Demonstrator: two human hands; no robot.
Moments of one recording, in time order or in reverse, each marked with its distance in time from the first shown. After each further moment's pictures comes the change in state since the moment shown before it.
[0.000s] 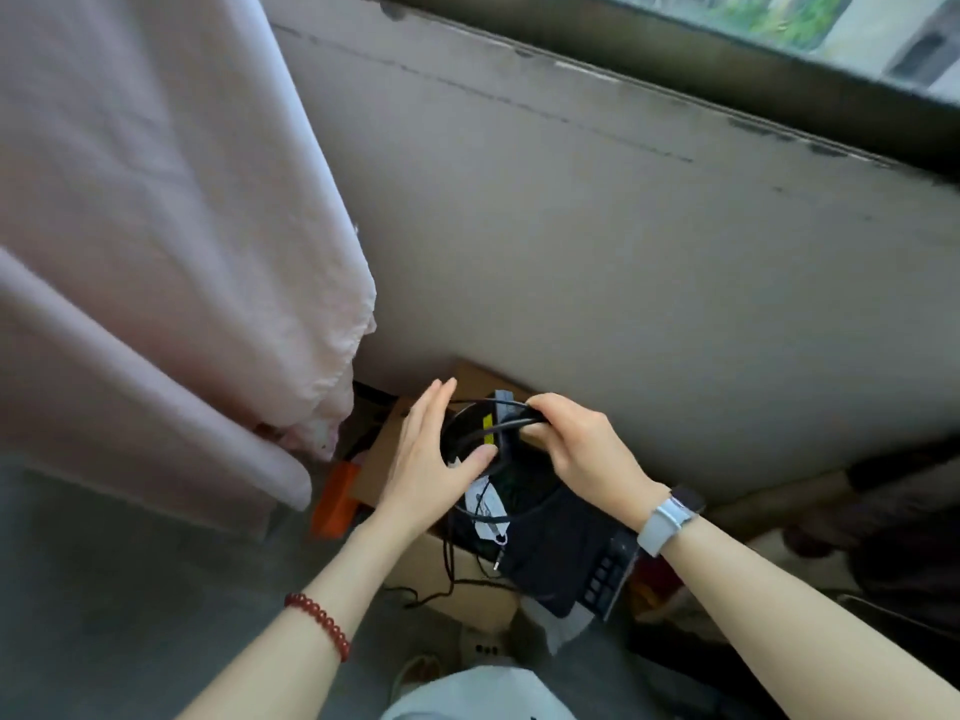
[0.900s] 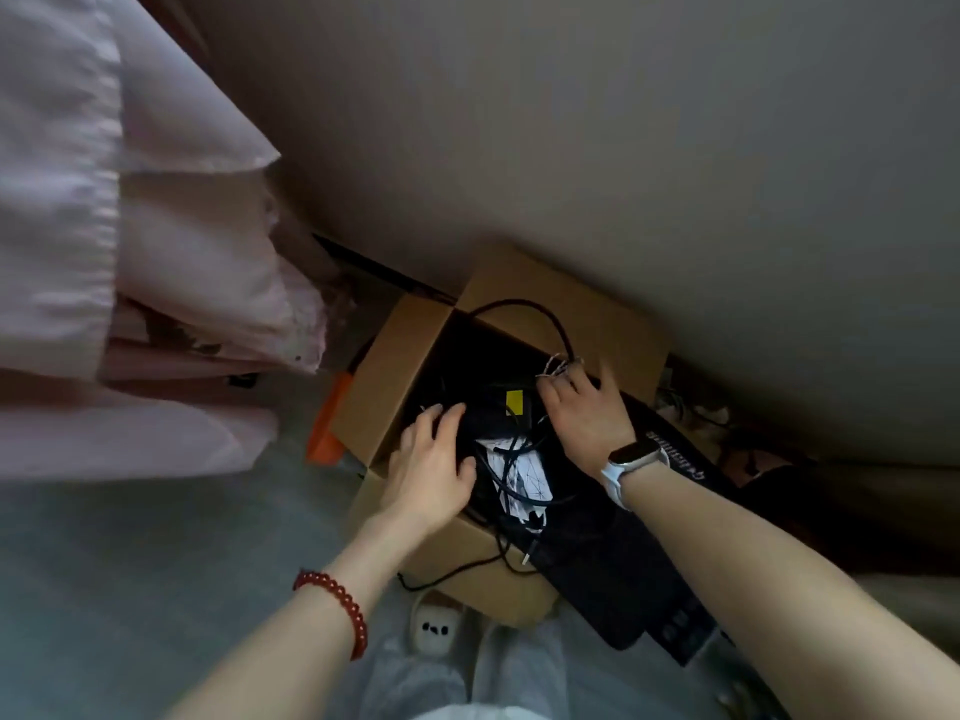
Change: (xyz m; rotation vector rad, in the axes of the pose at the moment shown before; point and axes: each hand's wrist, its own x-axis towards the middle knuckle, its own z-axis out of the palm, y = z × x) left_hand 0.042 -0.188 0.136 0.466 -0.339 -0.449; right_hand 0.020 0.238 0.244 -0.711 -0.635 -0.005
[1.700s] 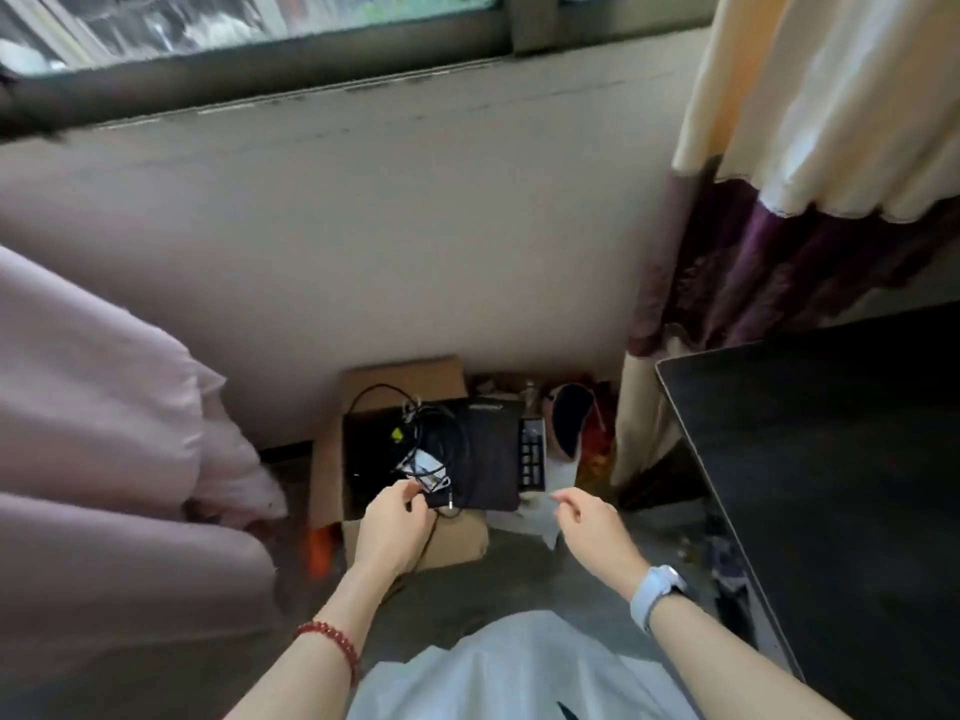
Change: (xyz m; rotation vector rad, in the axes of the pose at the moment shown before) left_hand -0.248 0.082 -0.070 0.052 0.028 0.319; right_hand -0.401 -0.132 -0.100 1.409 0.361 0.971
